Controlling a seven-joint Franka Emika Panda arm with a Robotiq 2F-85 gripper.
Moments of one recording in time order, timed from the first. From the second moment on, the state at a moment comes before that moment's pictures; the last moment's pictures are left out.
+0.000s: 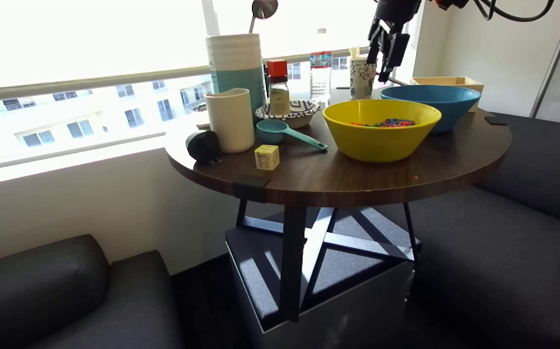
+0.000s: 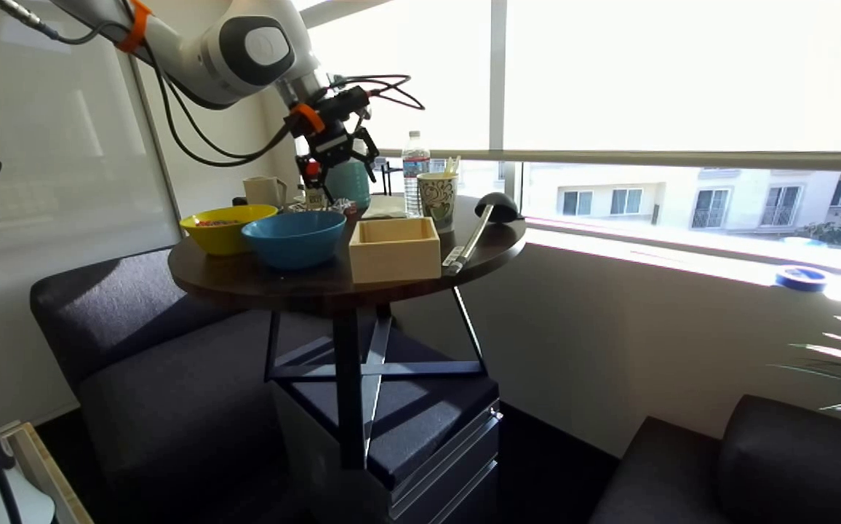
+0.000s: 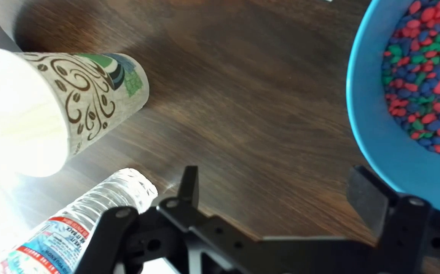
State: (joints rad) arm 0.02 -0.07 -0.09 -2.15 -0.20 2.43 -0.94
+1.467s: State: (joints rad) arm 0.00 -0.01 -0.08 -2.14 -0.09 2.36 -1.01
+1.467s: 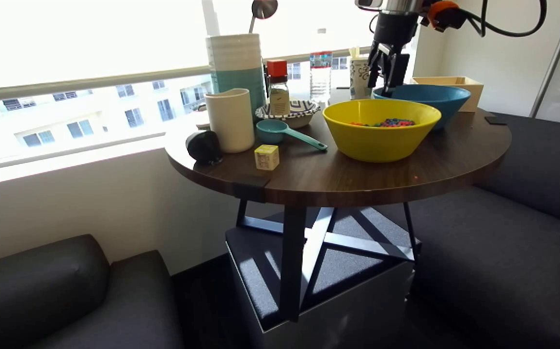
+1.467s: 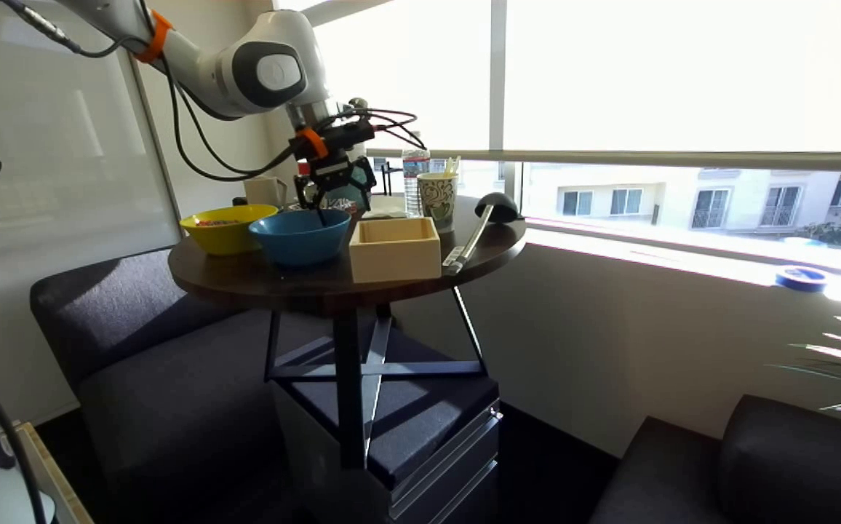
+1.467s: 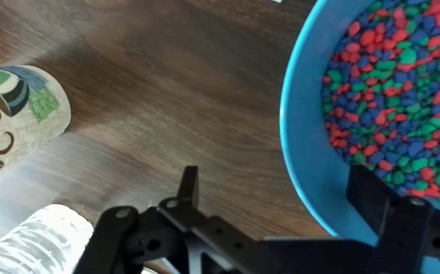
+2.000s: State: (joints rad) arm -0.02 0.06 -0.07 -2.07 0.01 2.42 -0.99
